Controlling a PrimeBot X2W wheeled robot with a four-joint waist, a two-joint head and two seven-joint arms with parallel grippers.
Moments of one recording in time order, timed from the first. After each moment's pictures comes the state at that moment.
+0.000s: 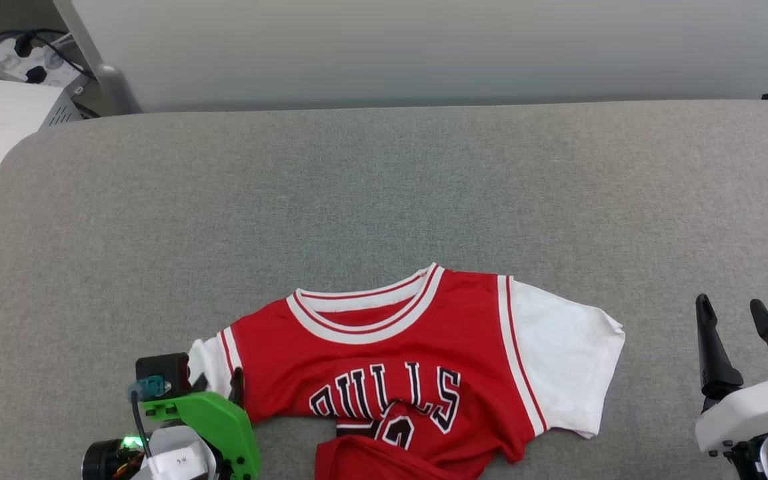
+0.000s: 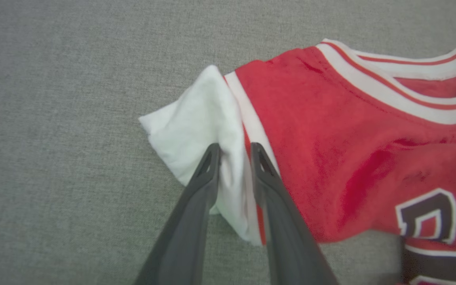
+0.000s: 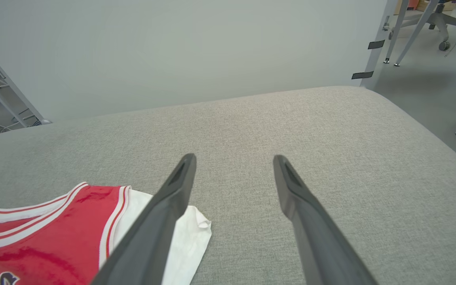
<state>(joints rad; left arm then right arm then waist) -0.17 0.46 -0.61 0.26 -0.82 0.37 0.02 0.07 -0.05 -0.19 -0.17 0.22 0.13 0.11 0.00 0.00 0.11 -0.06</state>
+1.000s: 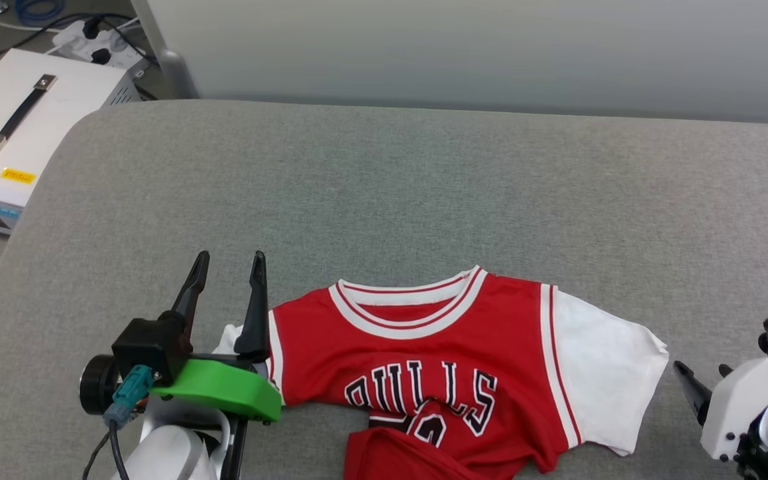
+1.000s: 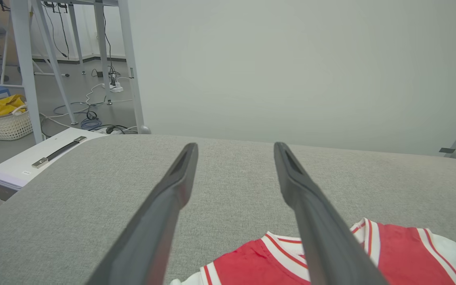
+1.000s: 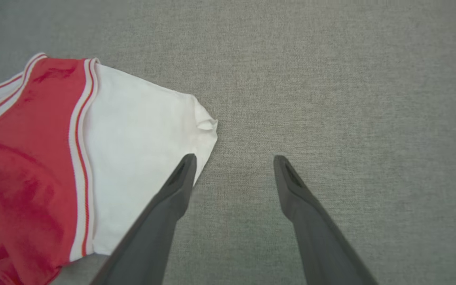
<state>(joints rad) -0.15 0.40 -0.45 -0.04 -0.56 0.29 -0.26 -0.01 -0.20 -0.14 0.05 0.35 0.13 0.56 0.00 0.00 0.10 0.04</state>
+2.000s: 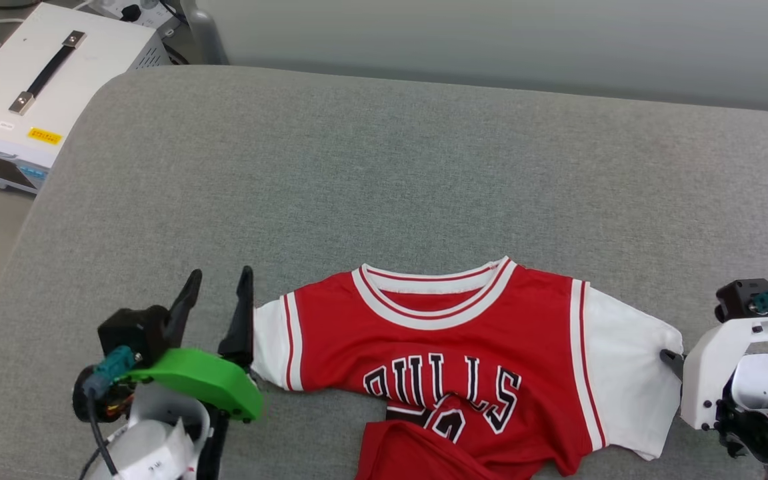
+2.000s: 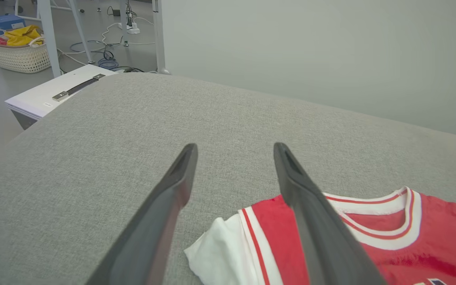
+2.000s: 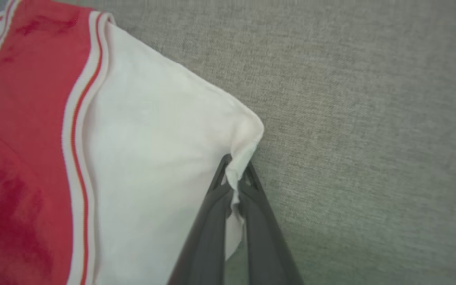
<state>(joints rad) -0.15 0.36 -0.39 0.05 -0.61 0.22 -0.17 -0.23 -0.35 0.12 0.35 0.50 0.13 0.58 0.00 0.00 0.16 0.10</state>
